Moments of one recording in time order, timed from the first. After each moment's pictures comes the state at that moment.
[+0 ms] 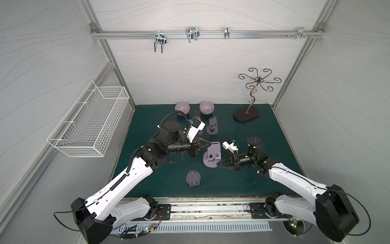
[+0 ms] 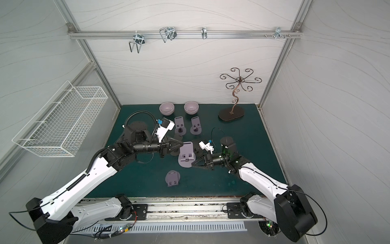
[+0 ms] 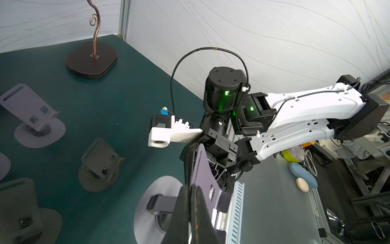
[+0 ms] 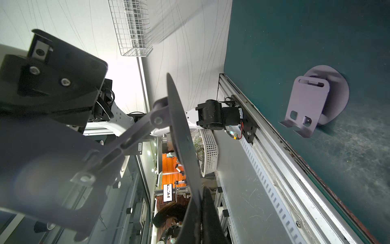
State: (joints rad) left arm -0.65 1.08 1.08 -0.38 0.59 -0.26; right arm 0.57 1.12 0.54 0.15 -1.20 1.11
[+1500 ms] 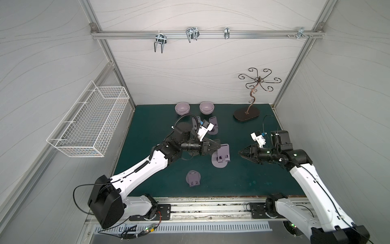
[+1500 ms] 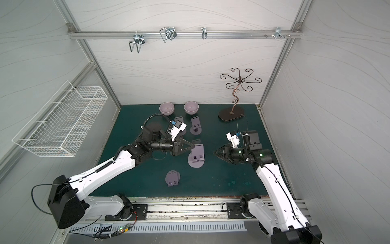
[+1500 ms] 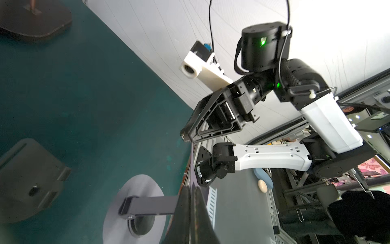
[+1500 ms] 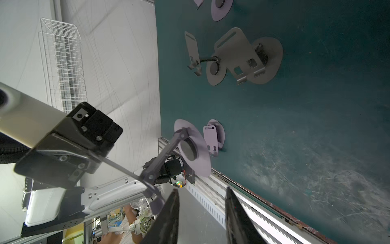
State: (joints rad) left arm -0.71 1.30 0.96 -0.02 0.78 -0.49; right arm 0.23 0.91 0.90 -0.89 -0.80 0.56
